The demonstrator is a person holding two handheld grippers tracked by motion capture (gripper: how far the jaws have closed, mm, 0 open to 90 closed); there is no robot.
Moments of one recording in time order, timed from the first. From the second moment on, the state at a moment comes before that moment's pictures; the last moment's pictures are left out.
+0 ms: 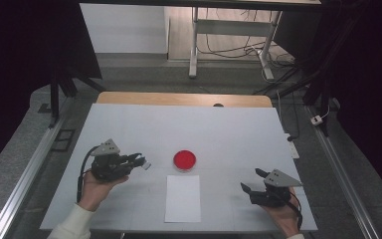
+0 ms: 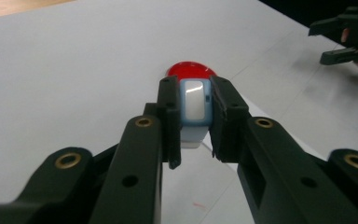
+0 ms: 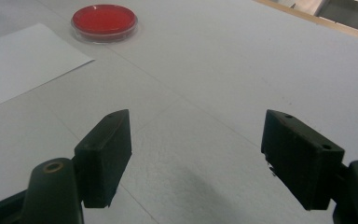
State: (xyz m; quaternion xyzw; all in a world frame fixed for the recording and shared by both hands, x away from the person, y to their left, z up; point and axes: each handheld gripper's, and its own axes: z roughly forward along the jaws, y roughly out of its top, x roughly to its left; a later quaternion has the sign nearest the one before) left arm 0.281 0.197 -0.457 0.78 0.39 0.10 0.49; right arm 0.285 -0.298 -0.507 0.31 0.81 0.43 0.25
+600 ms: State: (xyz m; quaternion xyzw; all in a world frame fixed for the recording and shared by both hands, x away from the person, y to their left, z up) left arm 0.279 0.169 -0.455 0.78 0.36 0.09 0.50; right arm 0.284 -0.295 -0.506 0.30 0.81 0.44 0.25
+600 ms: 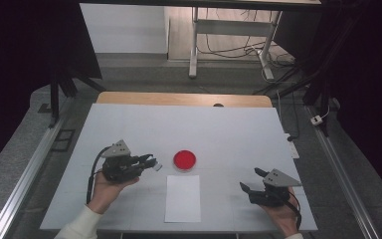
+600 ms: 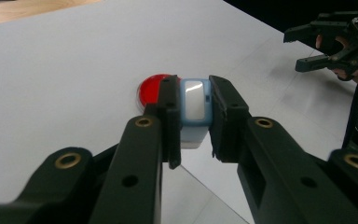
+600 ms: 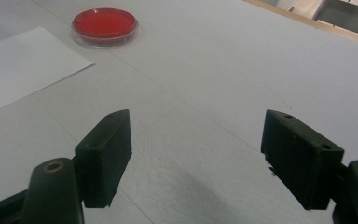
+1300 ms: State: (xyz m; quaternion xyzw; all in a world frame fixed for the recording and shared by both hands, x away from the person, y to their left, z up) left arm 0.276 0.130 -0.456 0.80 0.33 0.07 0.50; right arm 0.282 -0.292 -0.506 0.30 0.81 0.44 0.25
